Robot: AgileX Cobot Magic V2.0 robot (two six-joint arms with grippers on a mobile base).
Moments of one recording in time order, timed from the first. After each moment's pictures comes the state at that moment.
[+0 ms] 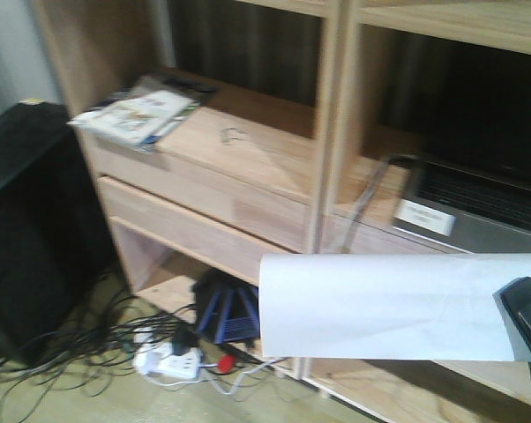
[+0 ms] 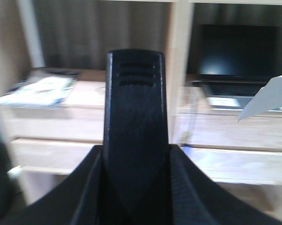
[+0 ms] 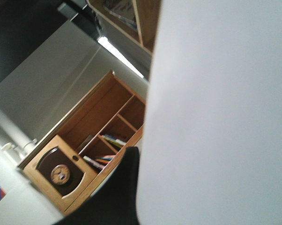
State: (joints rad) left arm -0.46 0.08 -0.63 0.03 0.83 -0.06; right arm 0.19 0.50 0.03 -0.47 -0.96 1.42
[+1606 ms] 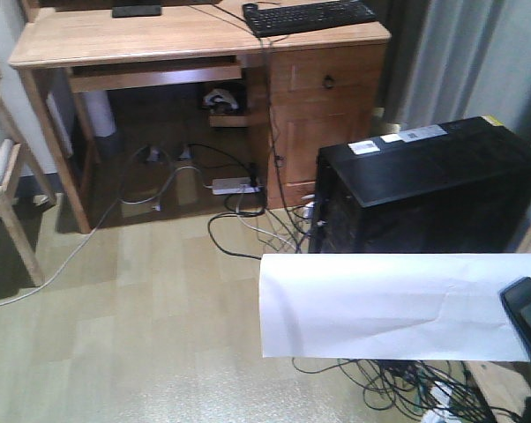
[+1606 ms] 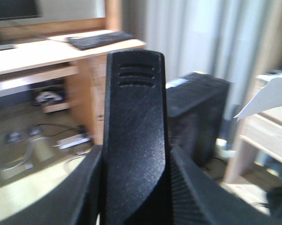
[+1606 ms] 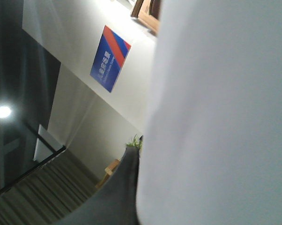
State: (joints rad) left arm -0.46 0.08 -0.63 0.03 0.83 -0.06; right arm 0.19 0.50 0.03 -0.47 -0.96 1.42
